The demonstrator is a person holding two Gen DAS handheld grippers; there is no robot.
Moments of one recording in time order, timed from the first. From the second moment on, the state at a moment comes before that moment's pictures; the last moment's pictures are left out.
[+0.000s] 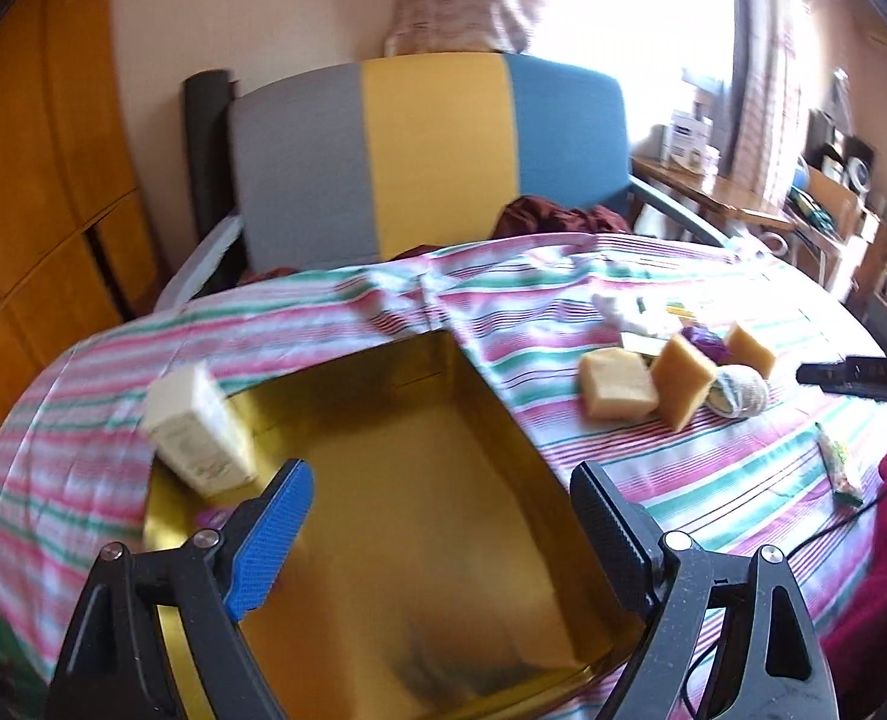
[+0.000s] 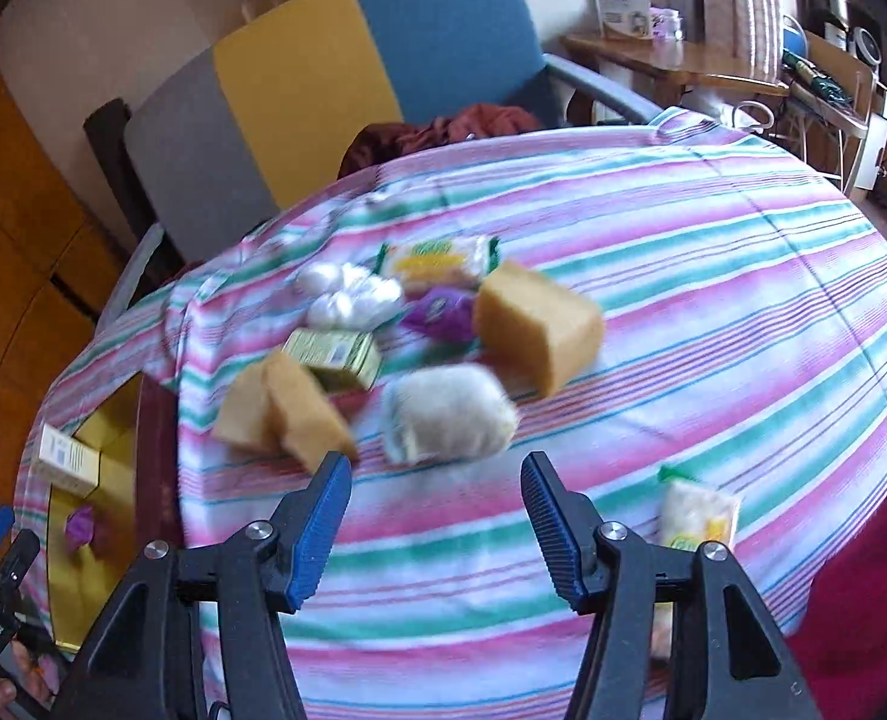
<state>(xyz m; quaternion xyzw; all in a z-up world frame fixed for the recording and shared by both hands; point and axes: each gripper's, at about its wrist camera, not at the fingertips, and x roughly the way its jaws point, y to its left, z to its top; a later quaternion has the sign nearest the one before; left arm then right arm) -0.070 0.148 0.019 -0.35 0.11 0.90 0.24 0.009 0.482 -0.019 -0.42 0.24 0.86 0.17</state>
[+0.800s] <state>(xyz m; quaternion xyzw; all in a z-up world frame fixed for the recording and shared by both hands) -0.169 0.327 -0.046 -0.47 0.15 0.82 0.29 0.008 0.522 -0.048 -0.40 0.34 0.84 0.12</state>
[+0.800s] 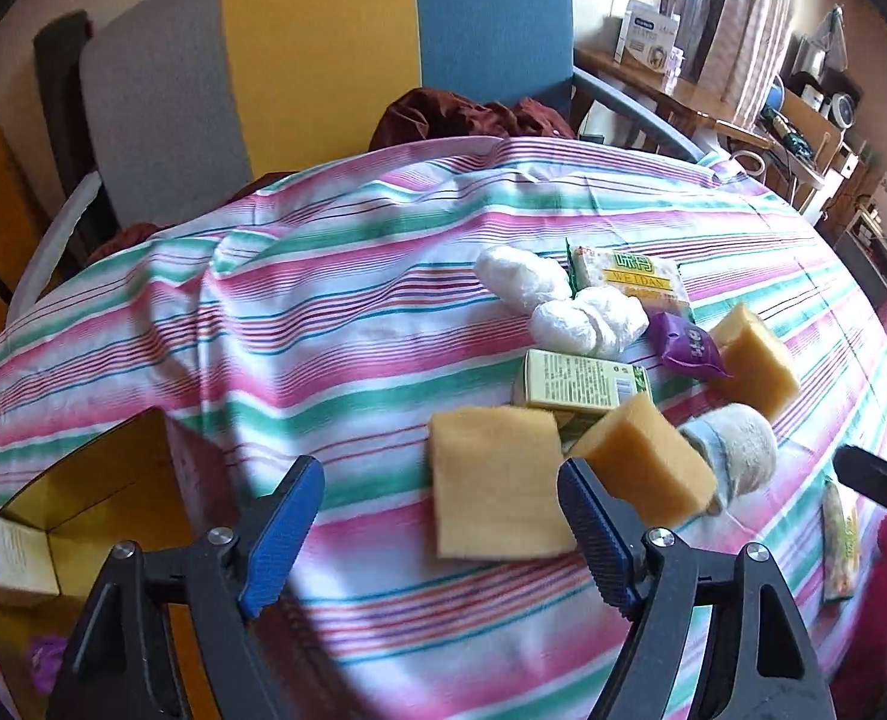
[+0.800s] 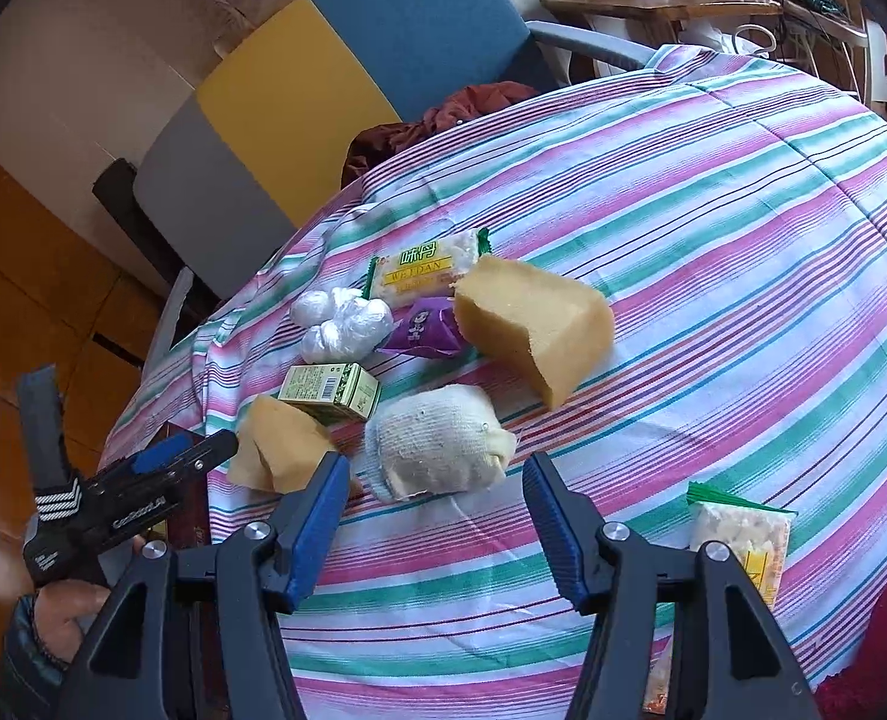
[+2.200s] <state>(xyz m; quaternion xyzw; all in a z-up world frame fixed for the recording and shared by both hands) -0.067 0.202 -0.006 -0.42 0.06 0.83 0.36 -0.047 0.478 -0.031 -0.44 0.26 0.86 0.06</state>
